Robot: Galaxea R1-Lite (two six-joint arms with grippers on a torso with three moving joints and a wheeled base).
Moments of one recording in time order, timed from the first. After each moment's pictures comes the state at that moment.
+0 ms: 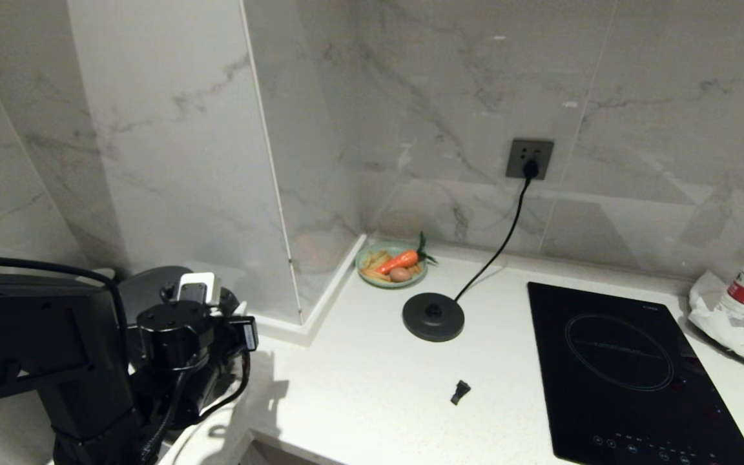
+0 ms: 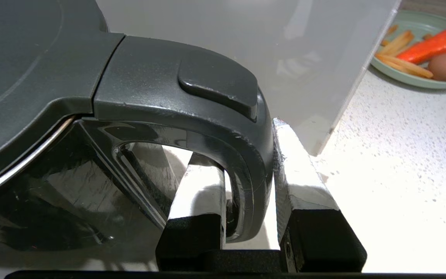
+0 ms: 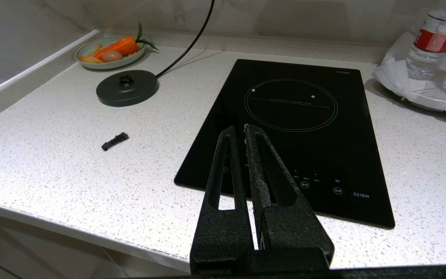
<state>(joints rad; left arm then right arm) -0.34 2.11 -0.40 -1.52 0.40 -0.08 0.00 0.00 0.00 0.00 0.00 0.00</state>
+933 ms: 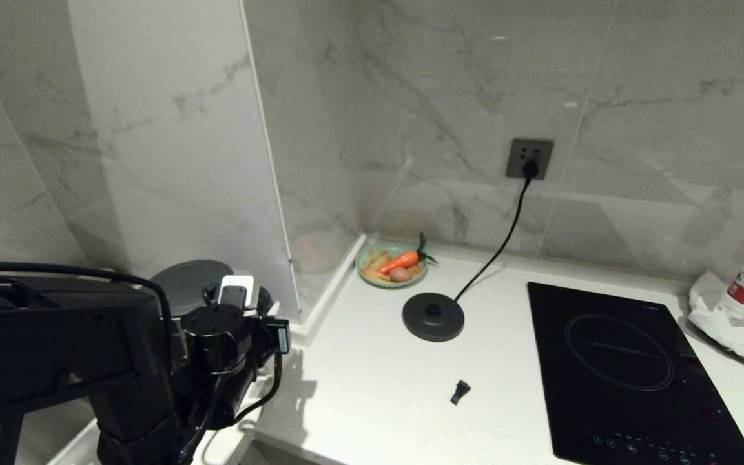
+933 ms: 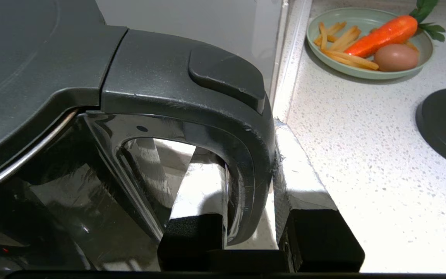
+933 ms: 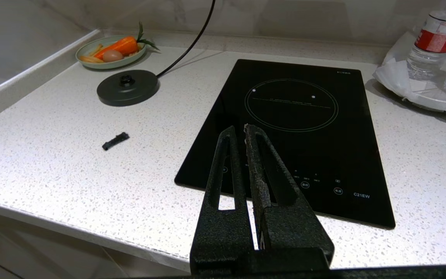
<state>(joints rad) -0.45 2.18 -0.47 -1.52 0.42 -0.06 0.00 0.00 0.00 0.00 0.00 0.00</state>
